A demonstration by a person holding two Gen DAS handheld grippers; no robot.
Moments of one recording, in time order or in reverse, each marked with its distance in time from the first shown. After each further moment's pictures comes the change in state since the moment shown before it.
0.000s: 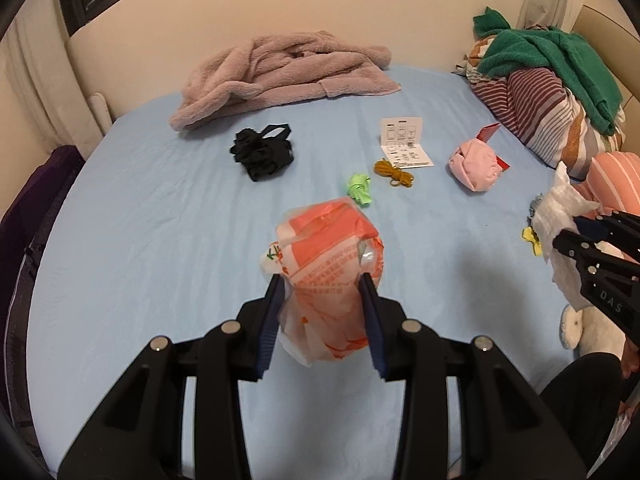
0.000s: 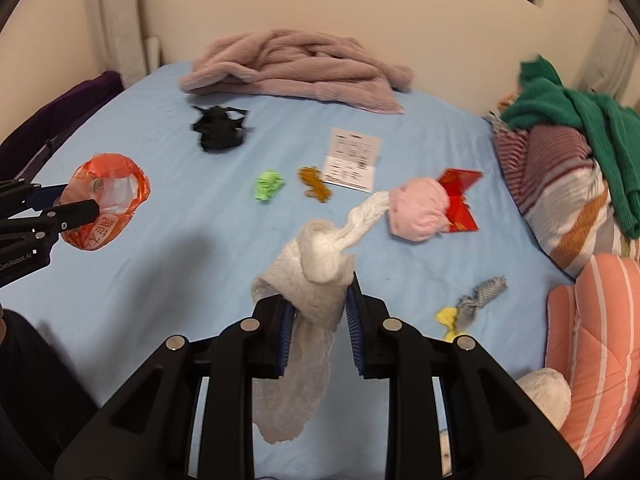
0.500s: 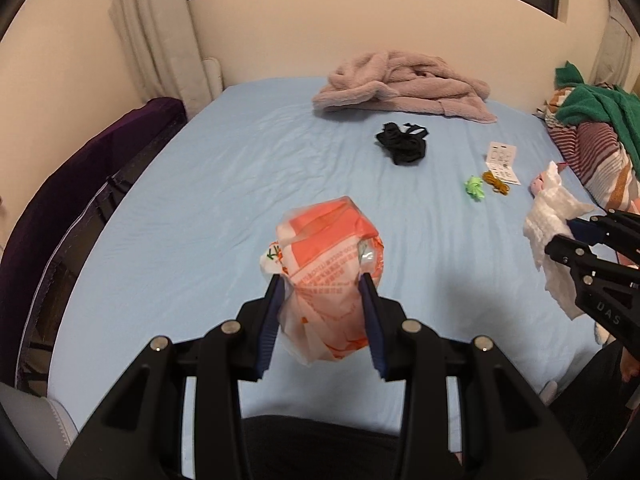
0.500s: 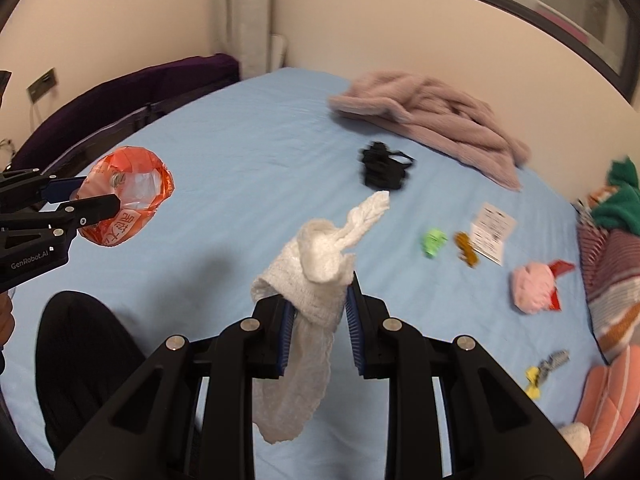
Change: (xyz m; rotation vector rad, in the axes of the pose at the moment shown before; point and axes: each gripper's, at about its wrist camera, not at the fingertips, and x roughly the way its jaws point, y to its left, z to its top) left arm -0.103 0.145 -0.094 -0.226 -0.040 0.210; right arm -0.042 0.193 0.027 -0.264 -0.076 0.232
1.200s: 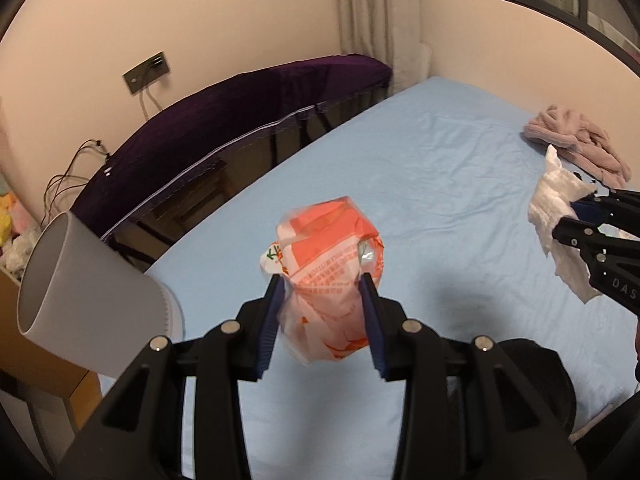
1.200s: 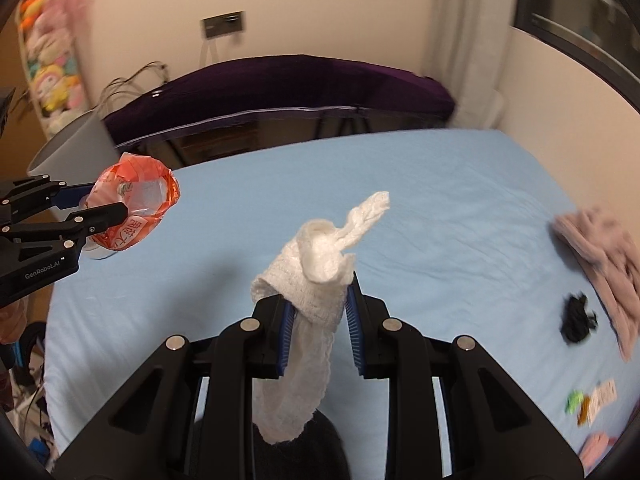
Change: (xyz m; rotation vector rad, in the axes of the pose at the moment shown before) left arm -0.115 0.258 -0.121 -0.404 0.048 0.392; right arm 0.002 0.319 0.103 -0.452 -0.017 0.448
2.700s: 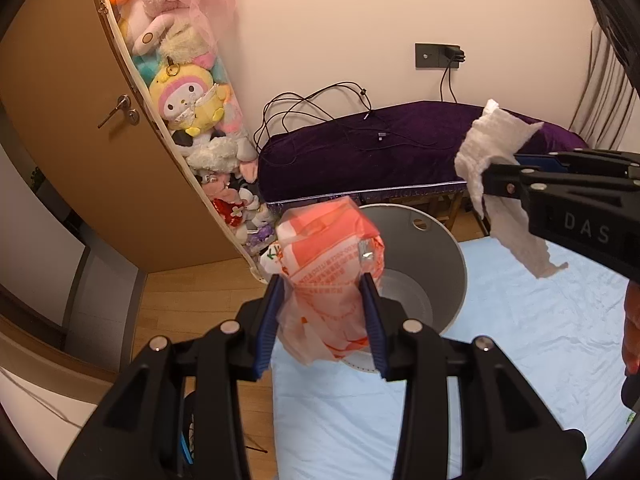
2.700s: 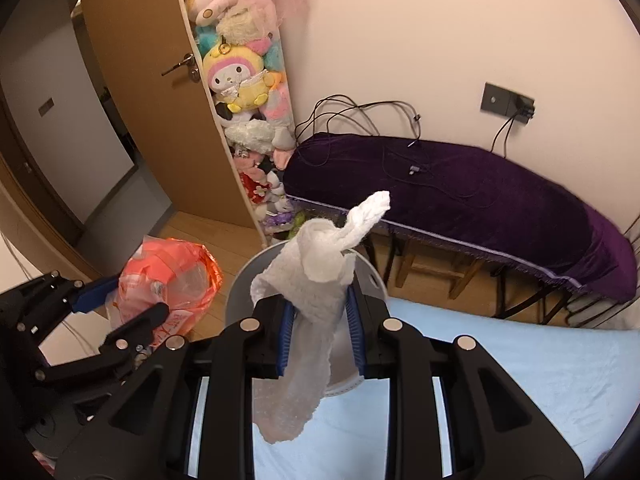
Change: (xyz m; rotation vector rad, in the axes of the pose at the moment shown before) left arm -0.131 0.375 0.020 -0.507 0.127 0.435; right arm 0.042 0.412 0.331 -0.357 0.067 0.468
